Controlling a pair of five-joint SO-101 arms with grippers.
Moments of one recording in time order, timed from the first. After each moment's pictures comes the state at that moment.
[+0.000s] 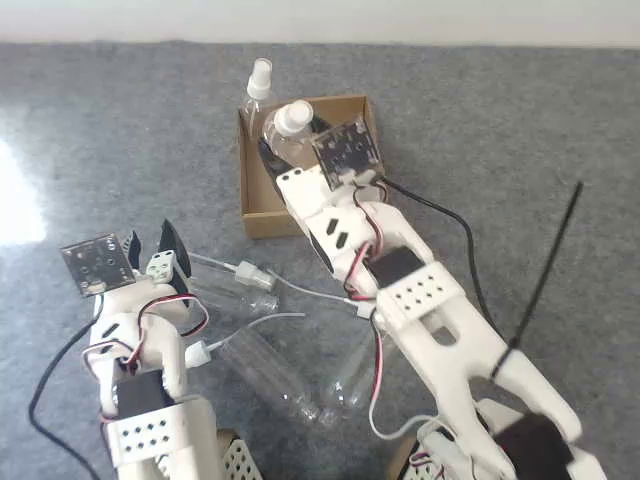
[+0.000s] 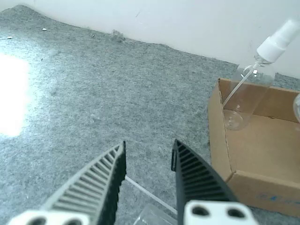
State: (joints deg) left arm -21.0 -89.3 90.6 36.0 10.6; right arm -35.2 -18.8 39.8 -2.9 2.2
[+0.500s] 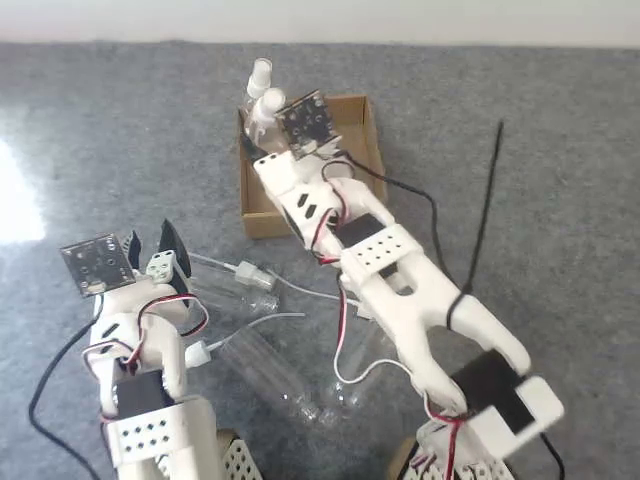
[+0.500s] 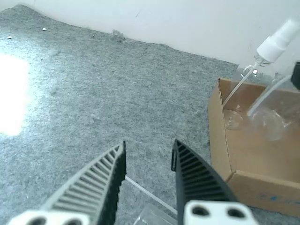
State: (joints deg) left arm -21.0 -89.3 90.6 36.0 10.6; right arm -37.0 1.8 25.8 -3.3 2.2
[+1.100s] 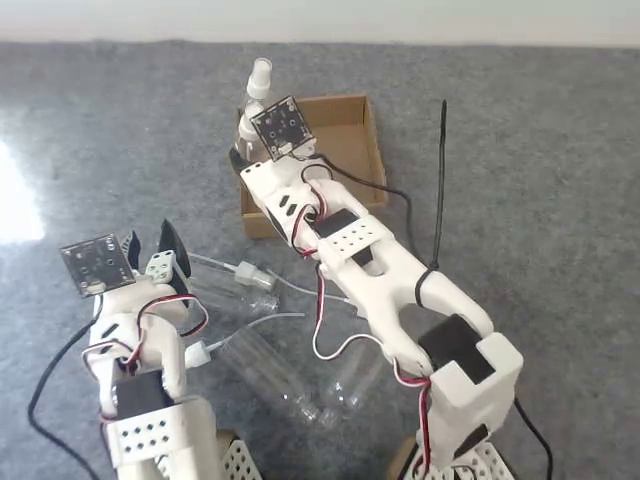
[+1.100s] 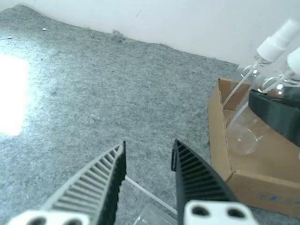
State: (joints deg) left arm -21.0 -89.3 90.6 36.0 10.6; right arm -37.7 14.6 18.1 -3.8 2.2
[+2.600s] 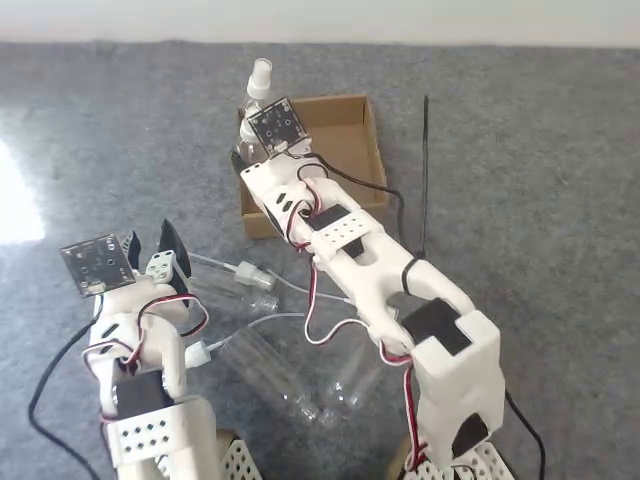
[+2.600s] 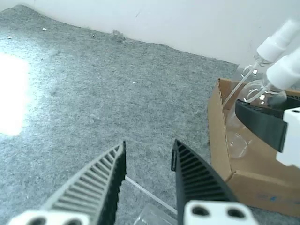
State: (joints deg) left arm -21.0 -89.3 90.6 36.0 10.6; right arm -37.2 24.4 10.9 -3.8 2.2
